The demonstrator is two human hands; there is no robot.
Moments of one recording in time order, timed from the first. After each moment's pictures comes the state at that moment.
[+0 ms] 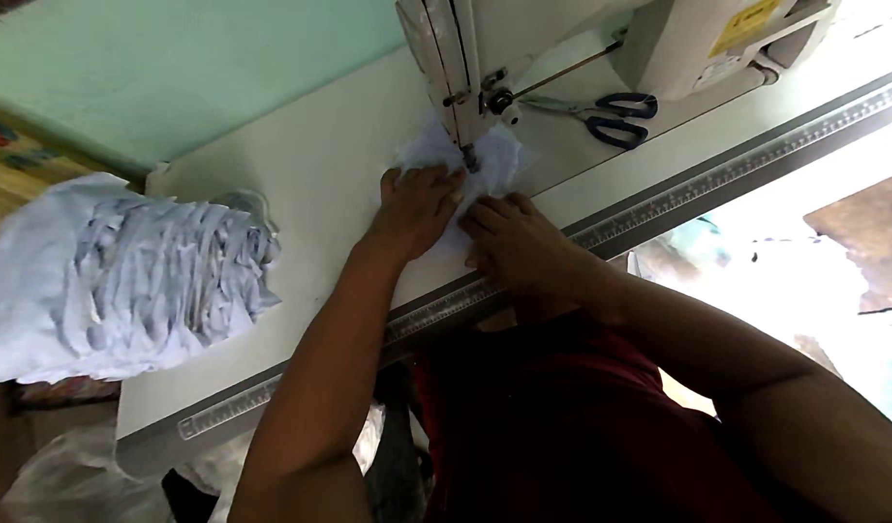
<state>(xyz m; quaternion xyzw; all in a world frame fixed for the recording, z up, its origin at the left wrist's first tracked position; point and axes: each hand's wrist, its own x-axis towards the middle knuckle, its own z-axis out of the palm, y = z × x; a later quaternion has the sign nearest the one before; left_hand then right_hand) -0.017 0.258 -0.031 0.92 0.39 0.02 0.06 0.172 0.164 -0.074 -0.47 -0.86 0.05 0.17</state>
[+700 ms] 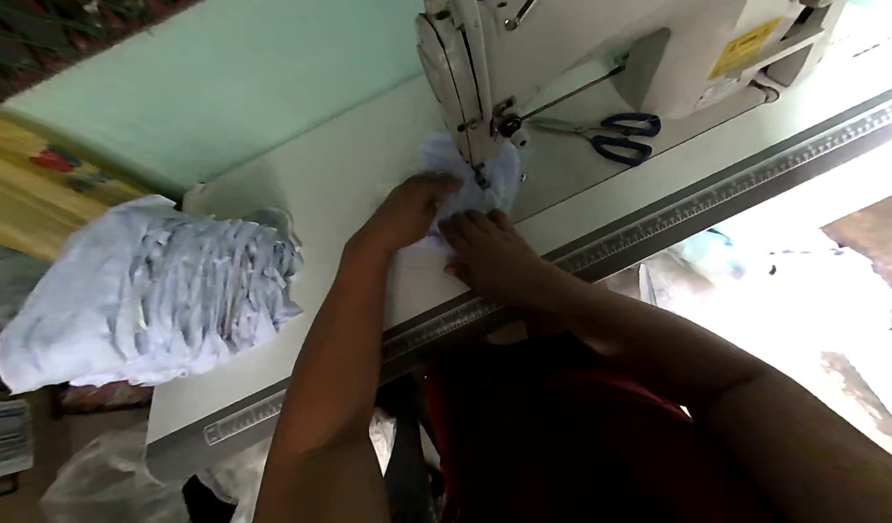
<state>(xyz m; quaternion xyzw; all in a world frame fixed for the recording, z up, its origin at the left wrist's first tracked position) -0.035 0.294 -0.014 0.92 0.36 0.06 0.15 0.127 0.179 -0.068 -0.50 -0.84 0.07 0.20</state>
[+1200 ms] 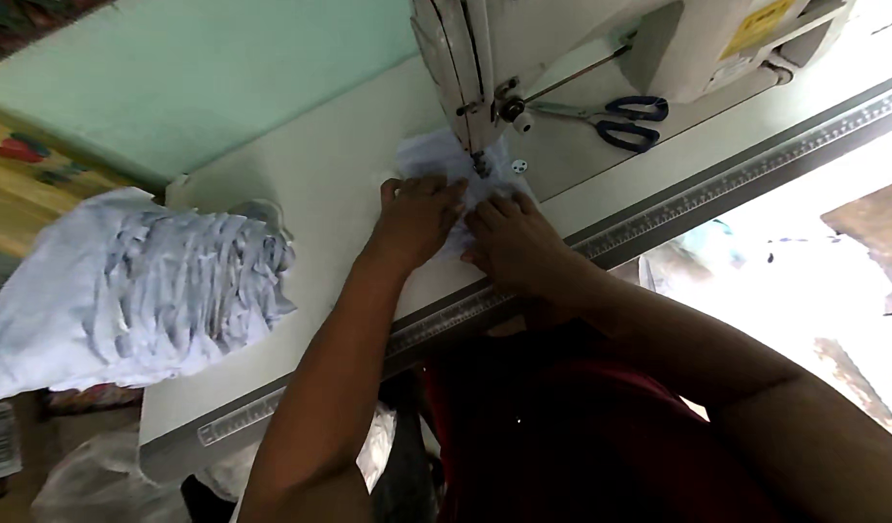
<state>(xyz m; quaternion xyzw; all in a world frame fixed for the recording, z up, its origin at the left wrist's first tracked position) -0.029 0.259 -0.028 0.92 0.39 0.04 0.01 0.151 0.173 -0.073 -0.52 -0.83 0.02 0.21</state>
